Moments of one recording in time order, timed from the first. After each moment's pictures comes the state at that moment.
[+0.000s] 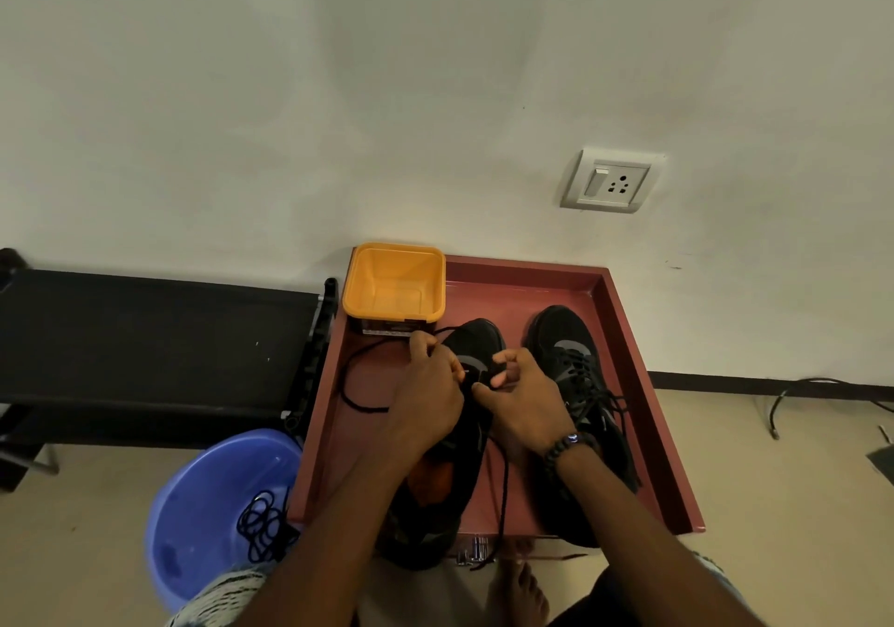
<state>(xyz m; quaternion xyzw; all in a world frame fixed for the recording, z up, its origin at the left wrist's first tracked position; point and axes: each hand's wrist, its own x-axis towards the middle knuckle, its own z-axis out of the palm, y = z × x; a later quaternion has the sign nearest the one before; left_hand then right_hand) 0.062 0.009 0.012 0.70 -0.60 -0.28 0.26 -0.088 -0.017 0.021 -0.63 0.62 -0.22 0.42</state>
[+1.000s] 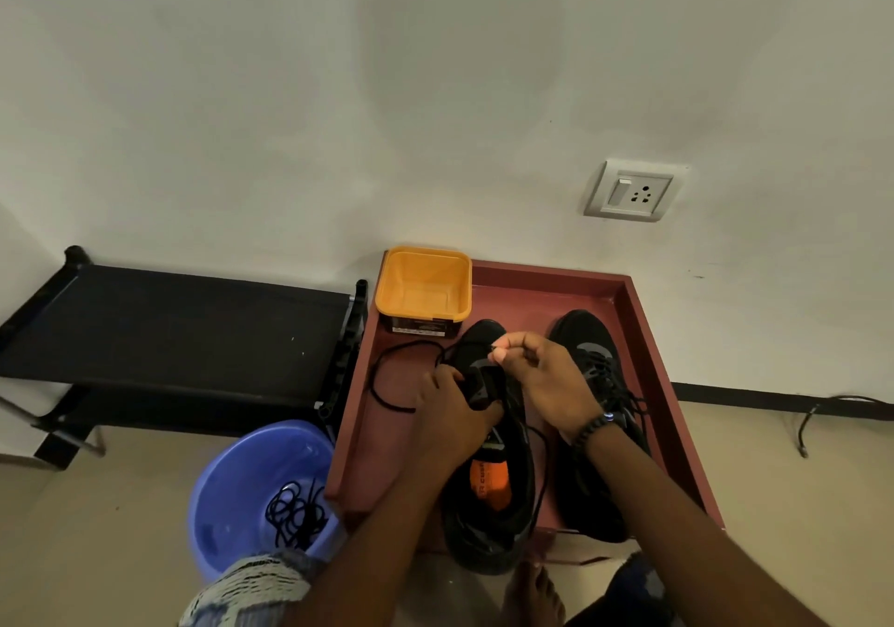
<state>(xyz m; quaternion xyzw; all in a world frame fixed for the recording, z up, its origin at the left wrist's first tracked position) 0.053 0.039 -0.007 0.75 -0.48 -0.35 0.30 -0.079 -0.017 0.053 -0.66 0.50 -0.28 0.48</state>
